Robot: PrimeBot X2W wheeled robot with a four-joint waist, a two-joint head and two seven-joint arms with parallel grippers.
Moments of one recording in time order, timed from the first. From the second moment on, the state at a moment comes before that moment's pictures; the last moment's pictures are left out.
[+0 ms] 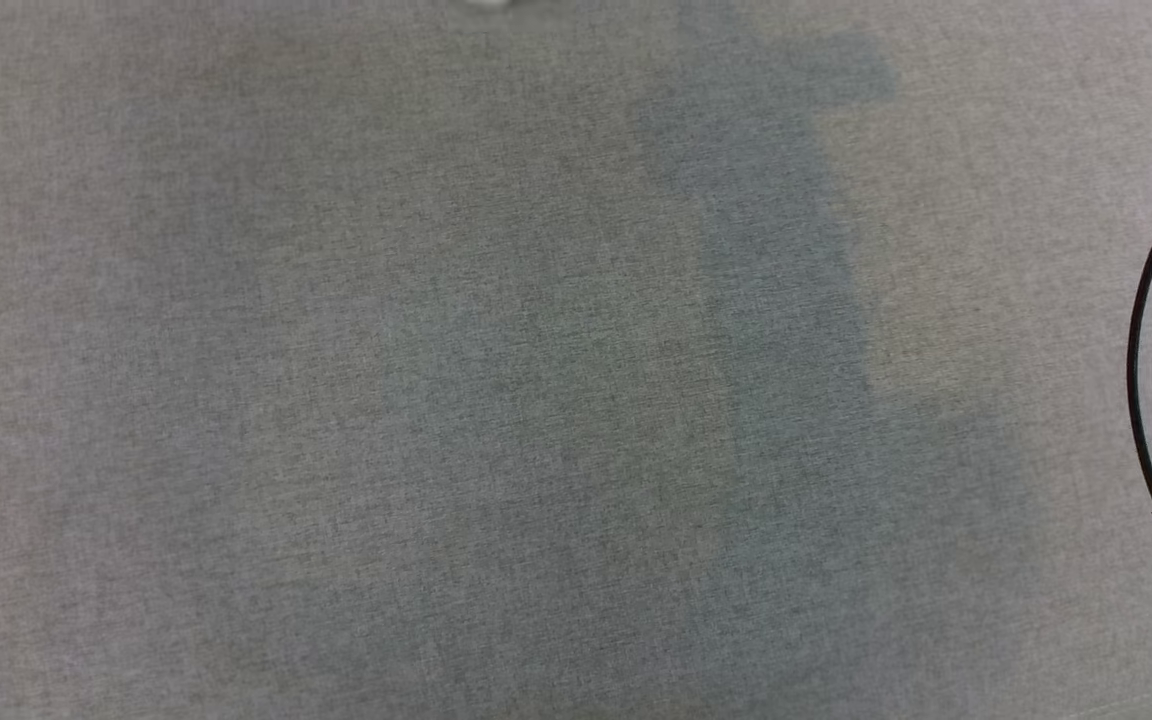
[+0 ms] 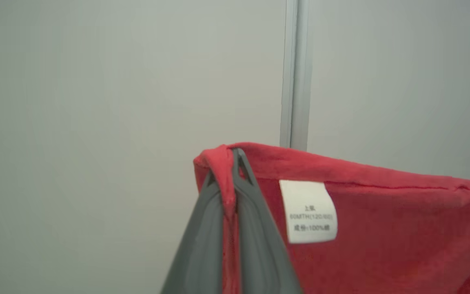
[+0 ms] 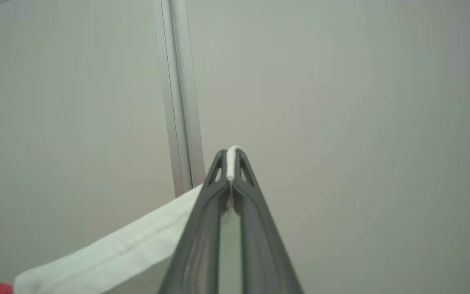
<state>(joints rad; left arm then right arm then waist) -1.48 0.56 -0.51 0.57 -0.78 -0.13 -0.16 -1.70 -0.06 -0.13 0.91 0.19 0.13 -0.25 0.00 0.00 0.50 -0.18</state>
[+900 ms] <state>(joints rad) -1.08 0.57 -0.64 0.50 -0.98 -0.13 -0.26 -1.18 -0.05 0.08 0.64 0.27 0.13 -0.26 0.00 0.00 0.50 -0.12</state>
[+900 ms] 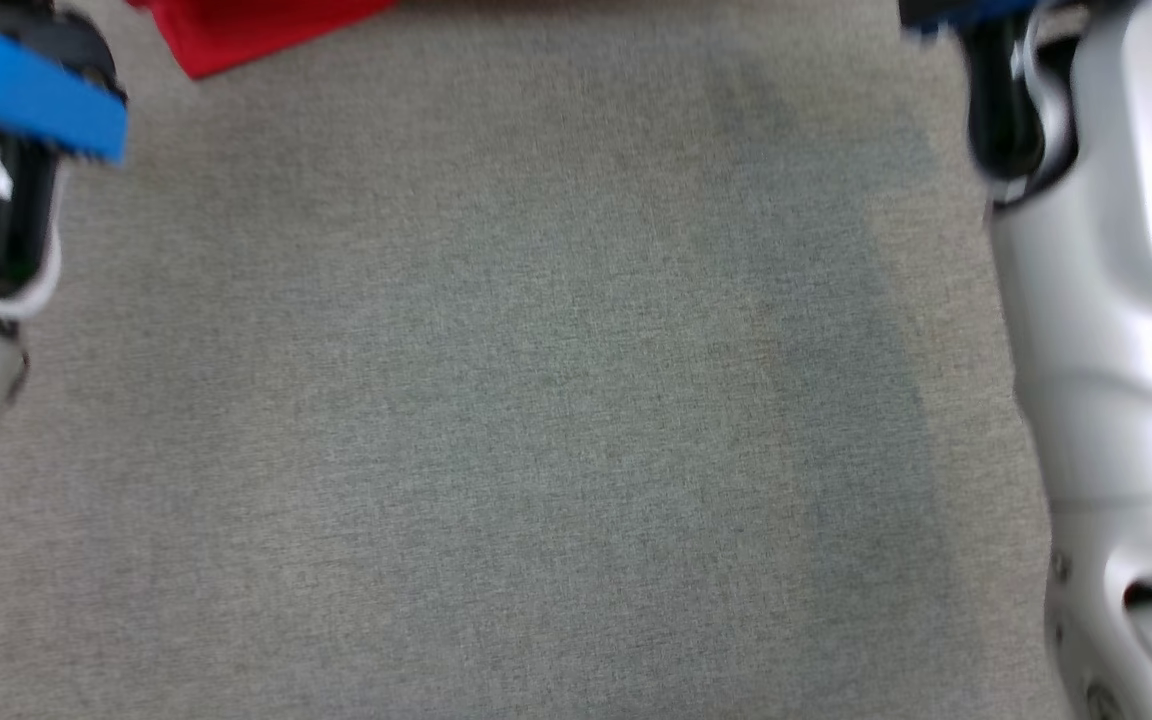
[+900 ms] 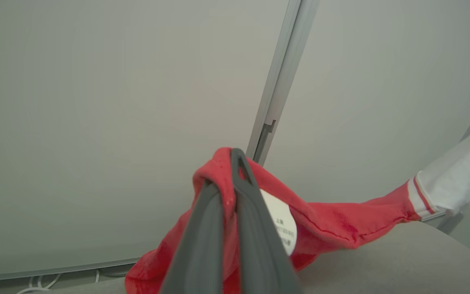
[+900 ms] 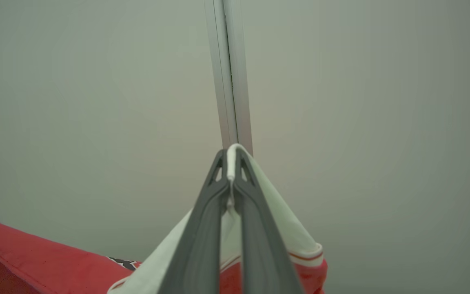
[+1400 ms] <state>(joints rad) -0.40 0.43 -0.40 0.31 -0.78 -0.13 -0.26 -0.45 -0.06 0.06 0.34 0.41 0.13 -0.25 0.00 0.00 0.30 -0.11</state>
